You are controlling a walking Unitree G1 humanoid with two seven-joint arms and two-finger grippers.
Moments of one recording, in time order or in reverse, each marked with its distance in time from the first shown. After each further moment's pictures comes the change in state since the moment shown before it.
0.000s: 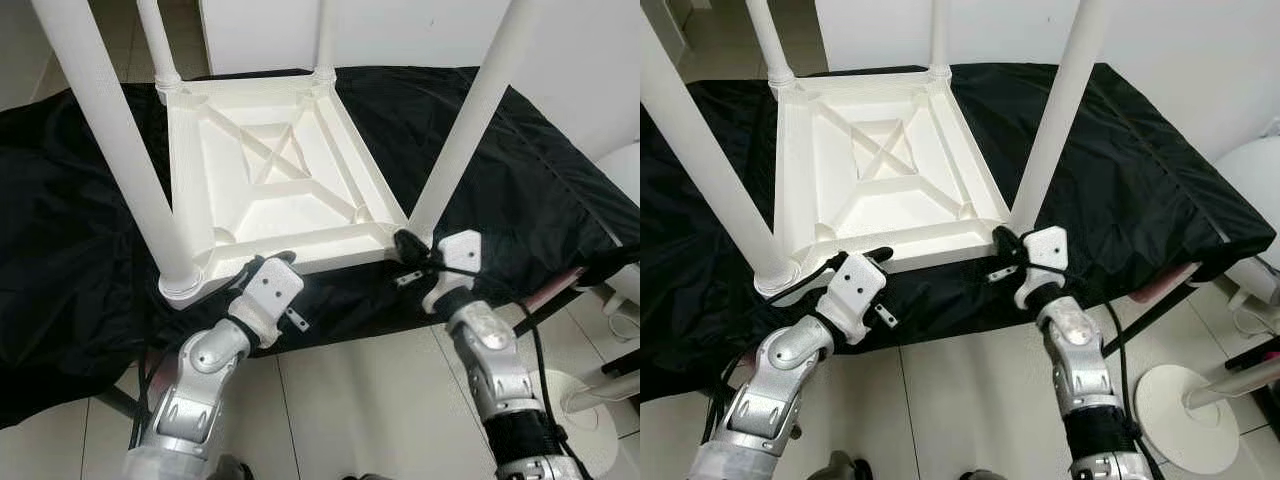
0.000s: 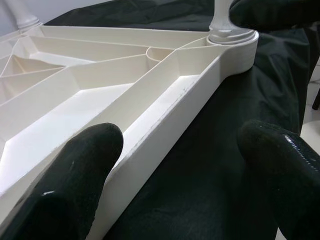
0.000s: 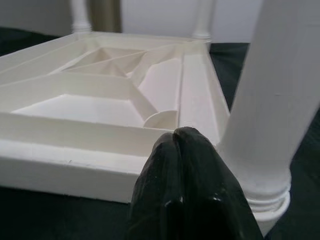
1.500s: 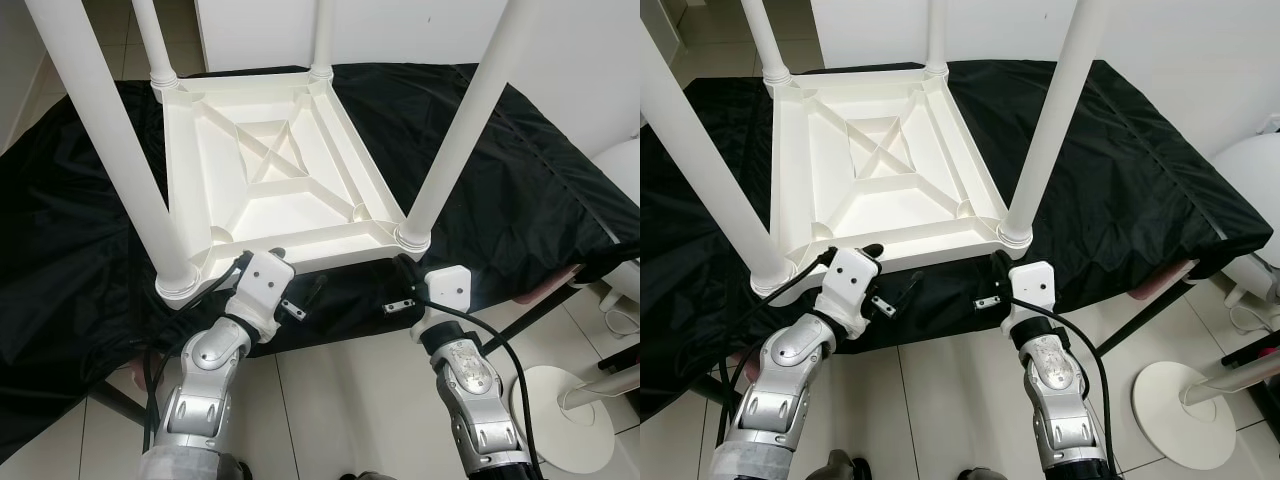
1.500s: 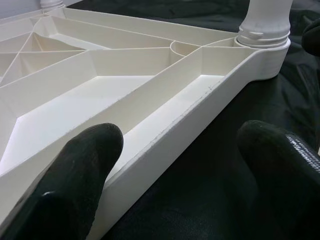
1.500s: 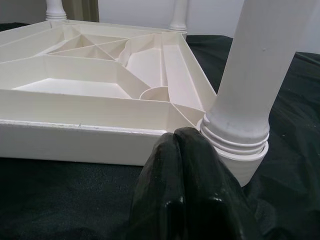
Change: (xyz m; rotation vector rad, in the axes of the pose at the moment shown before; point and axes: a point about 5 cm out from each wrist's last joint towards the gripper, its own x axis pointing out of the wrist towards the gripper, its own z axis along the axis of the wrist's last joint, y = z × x) left arm 0.004 0.005 -0.005 -0.086 0.016 0.101; right arm -0.028 0.020 -0.005 -0.054 0.017 -0.128
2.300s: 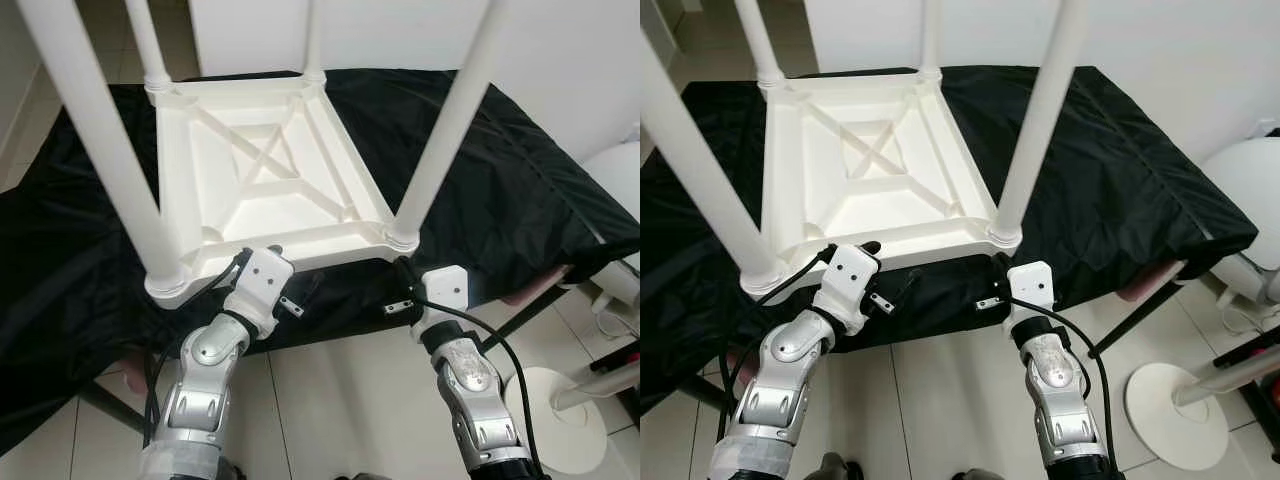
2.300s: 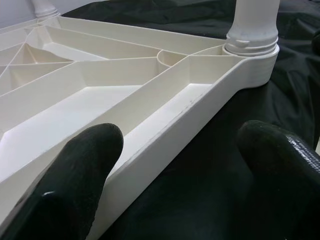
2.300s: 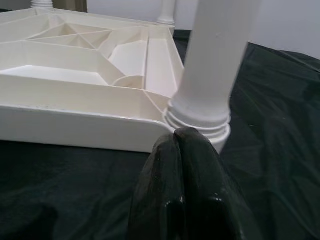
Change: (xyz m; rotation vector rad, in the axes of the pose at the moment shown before) left arm 0.003 0.004 0.000 0.022 0.008 0.013; right arm 0.001 -0.004 -0.005 -0.031 0.027 -0.005
